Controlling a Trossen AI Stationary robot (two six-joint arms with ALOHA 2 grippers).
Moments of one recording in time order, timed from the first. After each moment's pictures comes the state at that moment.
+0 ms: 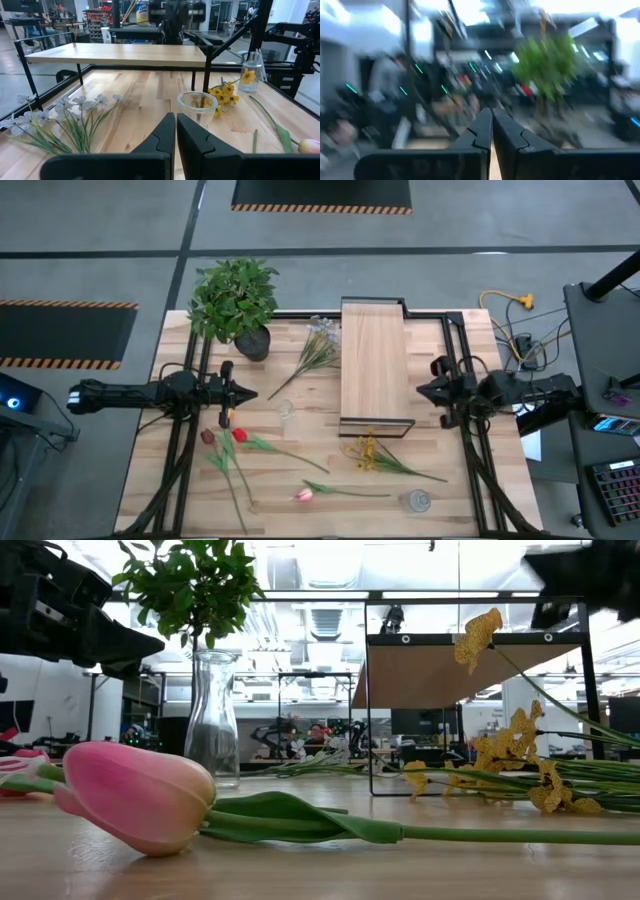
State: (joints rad) left arm 0.02 0.19 0.01 0.07 -0.02 -0.01; right arm 0.15 0.02 0.01 0.35 0.08 0.02
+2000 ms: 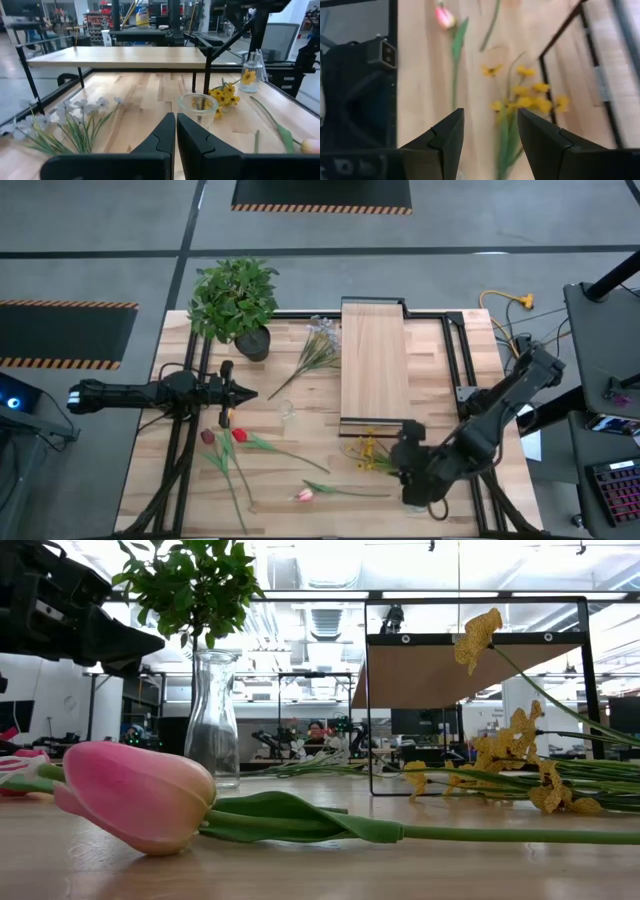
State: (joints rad) left arm 0.02 0.19 0.01 0.08 -0.02 0.01; right arm 0.74 1.51 1.35 -0.94 0.37 0.83
